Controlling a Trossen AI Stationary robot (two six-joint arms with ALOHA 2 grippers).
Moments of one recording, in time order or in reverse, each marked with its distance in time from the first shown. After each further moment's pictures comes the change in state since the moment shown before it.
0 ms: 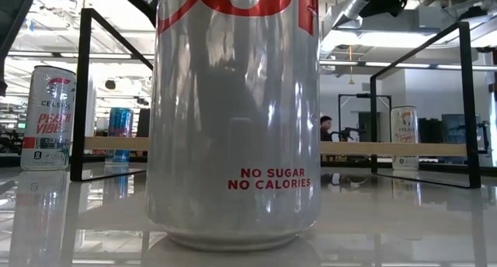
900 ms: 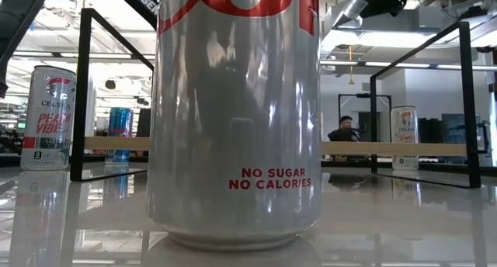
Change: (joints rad) left arm 0.003 0.068 -0.009 0.015 -0.076 0.030; right arm 0.000 0.000 0.000 -0.013 0.001 -0.050
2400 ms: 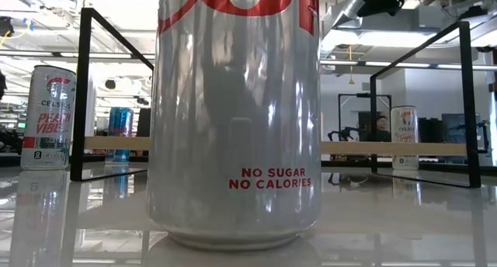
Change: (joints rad) left arm -0.434 -0.372 0.337 -0.856 -0.112 -0.129; right arm 0.000 0.013 0.000 0.028 0.002 0.018
